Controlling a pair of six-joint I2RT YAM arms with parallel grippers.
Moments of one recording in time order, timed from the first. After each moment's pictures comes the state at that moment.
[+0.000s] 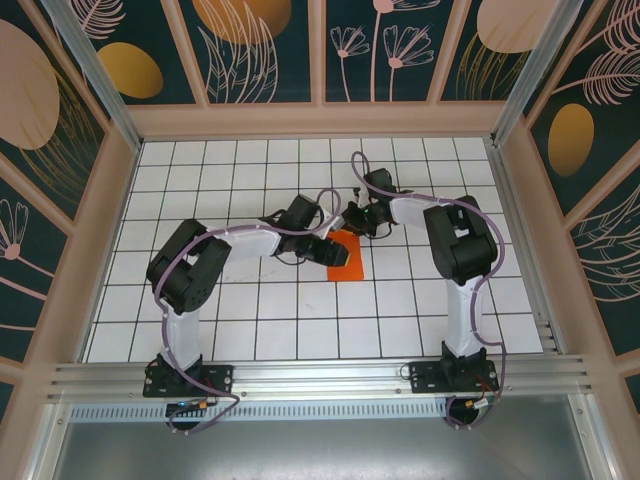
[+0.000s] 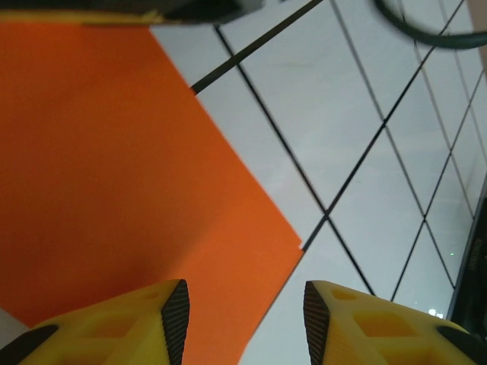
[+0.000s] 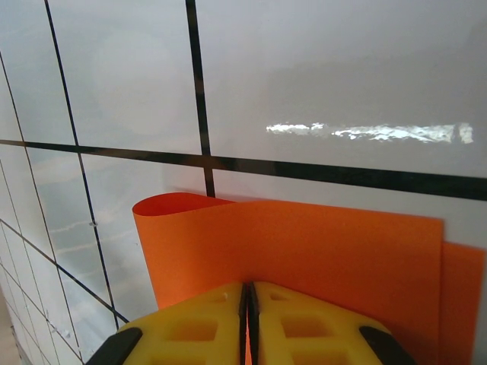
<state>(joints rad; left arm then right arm) -0.67 1.97 1.15 -0.13 0.62 -0.35 0.40 2.08 1.29 -0.27 -0.55 0.61</state>
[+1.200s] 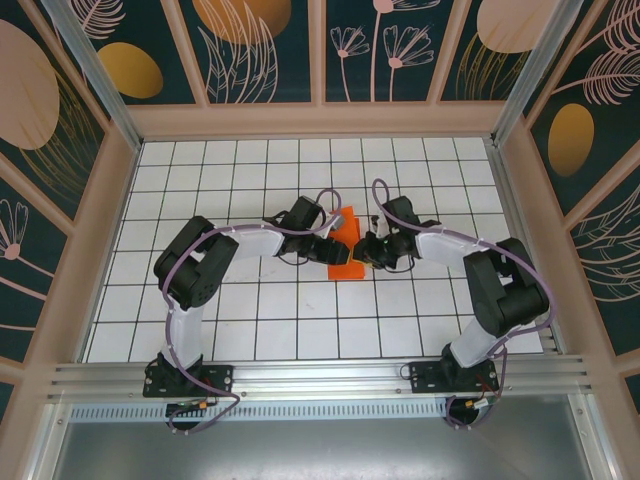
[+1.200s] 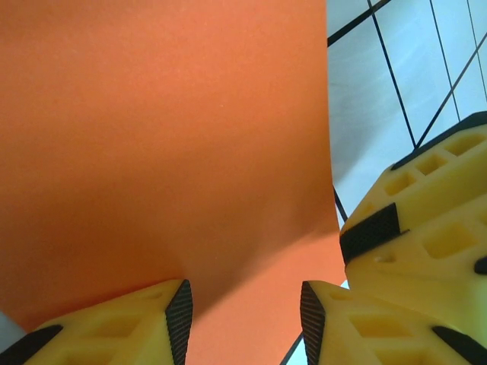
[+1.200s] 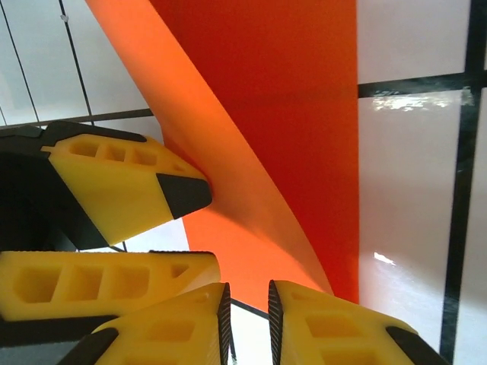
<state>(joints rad) -0.67 2.02 1.17 -0.09 0.59 -0.42 0.43 1.63 0.85 -0.32 -0.52 0.65</state>
